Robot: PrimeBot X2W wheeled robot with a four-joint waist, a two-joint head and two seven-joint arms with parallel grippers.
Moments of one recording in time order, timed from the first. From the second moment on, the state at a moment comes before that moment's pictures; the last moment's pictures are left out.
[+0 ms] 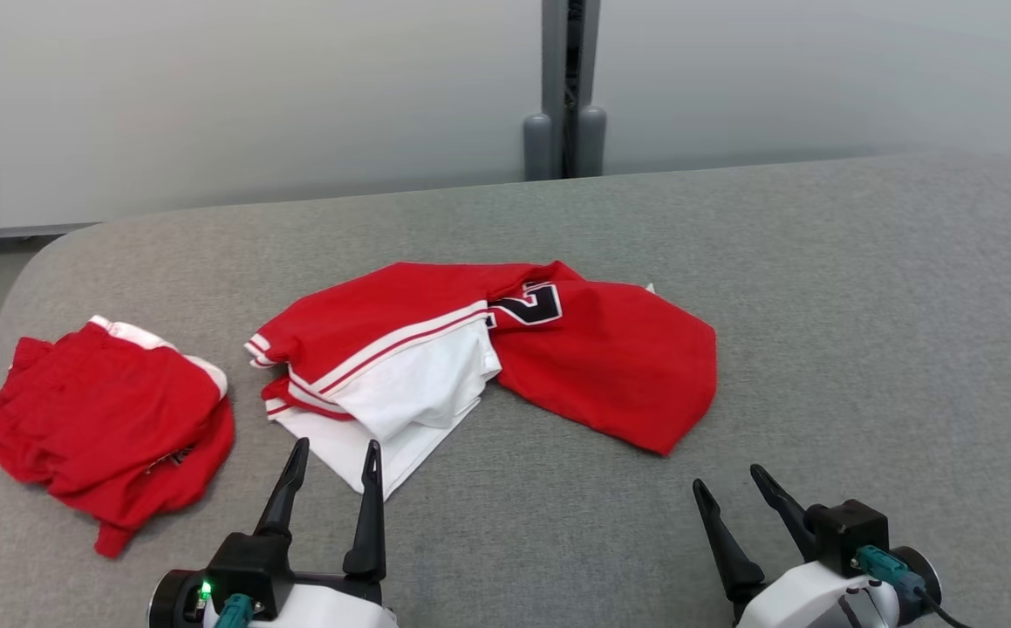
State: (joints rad) left arm 0.01 0.05 -0.24 0.16 -0.22 0.12 -0.26; right arm -0.14 -0.05 0.27 0.49 0.21 0.13 -0.26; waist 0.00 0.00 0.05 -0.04
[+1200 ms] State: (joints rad) left arm 0.01 0.05 -0.32 0.14 -0.22 0.14 -0.26; right arm -0.32 -0.05 -0.08 0.75 -0.06 0.13 -0.26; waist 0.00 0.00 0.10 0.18
